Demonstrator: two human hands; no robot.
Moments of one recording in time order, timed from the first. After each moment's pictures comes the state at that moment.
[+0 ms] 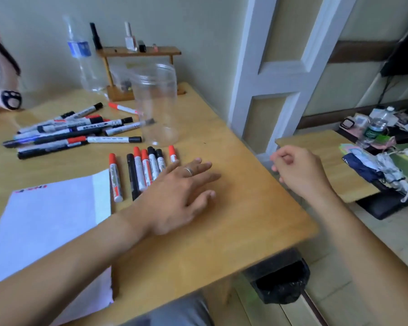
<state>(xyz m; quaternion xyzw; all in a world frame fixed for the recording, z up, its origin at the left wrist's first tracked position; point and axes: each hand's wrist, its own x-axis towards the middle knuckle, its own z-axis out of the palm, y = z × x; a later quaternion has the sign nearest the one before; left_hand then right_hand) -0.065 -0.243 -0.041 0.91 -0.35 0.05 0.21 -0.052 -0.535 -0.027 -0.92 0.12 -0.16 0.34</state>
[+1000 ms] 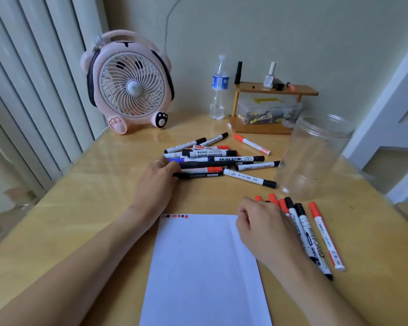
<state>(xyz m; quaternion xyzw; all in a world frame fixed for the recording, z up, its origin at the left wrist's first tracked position) 0.022 0.056 -0.072 0.95 0.05 0.26 0.17 -0.009 -0.205 -0.044 -0.96 -0.19 -0.09 0.16</state>
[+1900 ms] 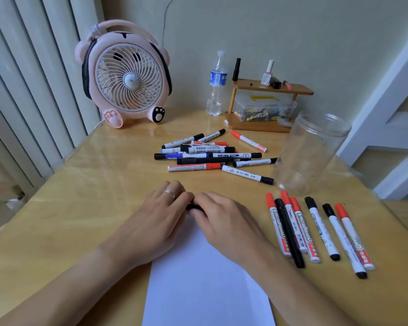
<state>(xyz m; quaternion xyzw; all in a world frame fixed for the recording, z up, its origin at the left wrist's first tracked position) -0.068 0.038 -0.062 0.94 -0.23 0.22 0.15 -0.023 -0.153 -0.042 -0.91 -0.36 -0.06 0.20</state>
